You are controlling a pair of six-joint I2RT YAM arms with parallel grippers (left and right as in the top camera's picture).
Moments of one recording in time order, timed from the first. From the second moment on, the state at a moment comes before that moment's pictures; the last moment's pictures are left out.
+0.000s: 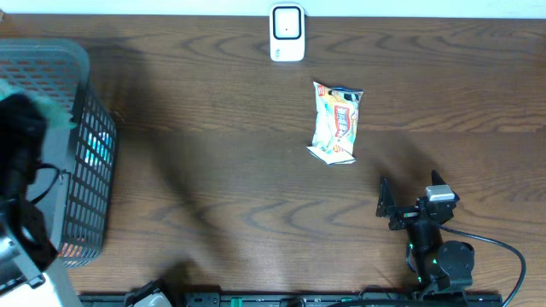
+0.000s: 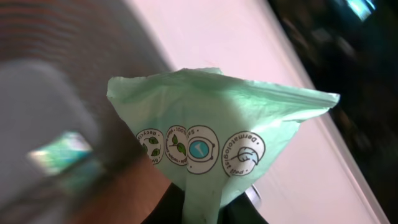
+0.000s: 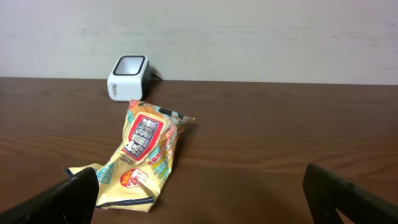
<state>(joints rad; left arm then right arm) 0.51 1.05 1.55 -0.92 0.28 -0.75 0.10 0.01 0.01 -0.07 -0.02 0.04</state>
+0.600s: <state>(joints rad) -0.22 1.38 1.55 -0.91 0.37 -0.32 0.10 0.01 0.01 -0.07 -0.02 0.04</state>
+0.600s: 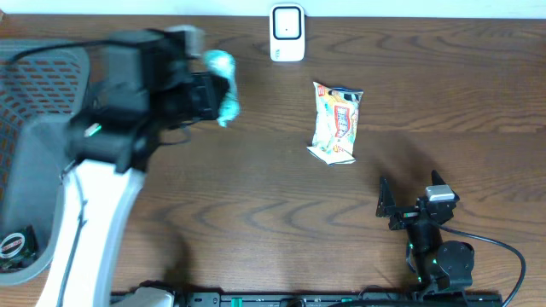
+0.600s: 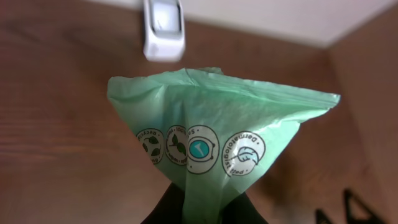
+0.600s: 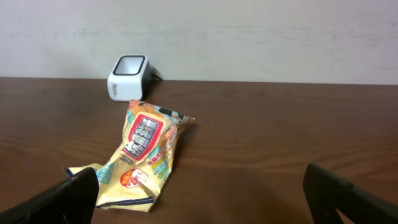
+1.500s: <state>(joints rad) -0.49 2.05 1.55 -0.57 0.25 -0.47 0.10 0.01 0.01 -0.07 -0.02 0.04</state>
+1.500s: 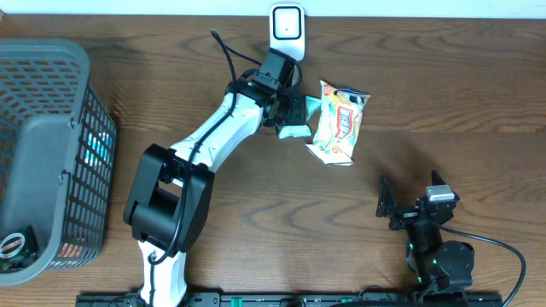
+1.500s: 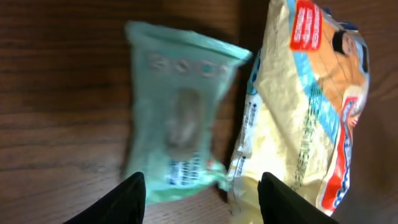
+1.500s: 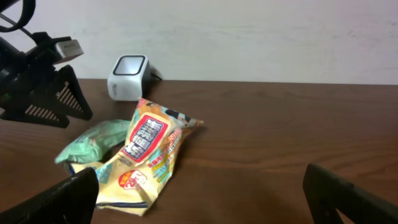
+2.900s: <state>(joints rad) 0.62 1.25 1.55 -1.23 -0.19 -0.53 0.10 0.01 0.01 -0.07 -0.02 0.04</state>
